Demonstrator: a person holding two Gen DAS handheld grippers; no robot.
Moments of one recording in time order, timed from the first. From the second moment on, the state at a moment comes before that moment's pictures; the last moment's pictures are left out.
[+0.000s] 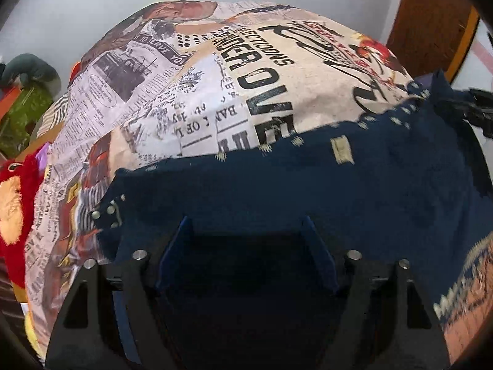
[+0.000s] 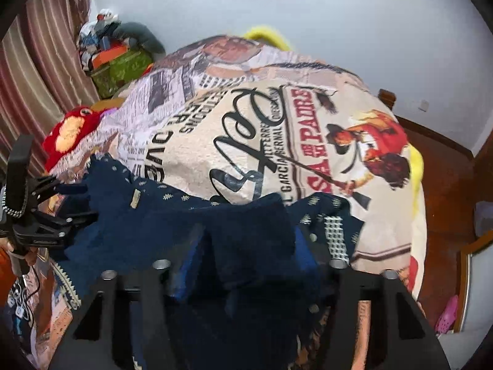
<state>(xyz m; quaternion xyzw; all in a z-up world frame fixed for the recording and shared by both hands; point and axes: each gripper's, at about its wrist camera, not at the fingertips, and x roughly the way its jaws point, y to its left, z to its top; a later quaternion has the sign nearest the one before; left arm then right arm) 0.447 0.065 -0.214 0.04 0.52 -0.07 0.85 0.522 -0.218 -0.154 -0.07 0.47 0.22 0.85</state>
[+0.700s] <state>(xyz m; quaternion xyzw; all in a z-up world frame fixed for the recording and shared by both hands) 0.472 0.131 -0.226 0.06 0.49 0.08 0.87 0.552 -0.243 -0.185 -0.10 0.43 0.10 0.89</state>
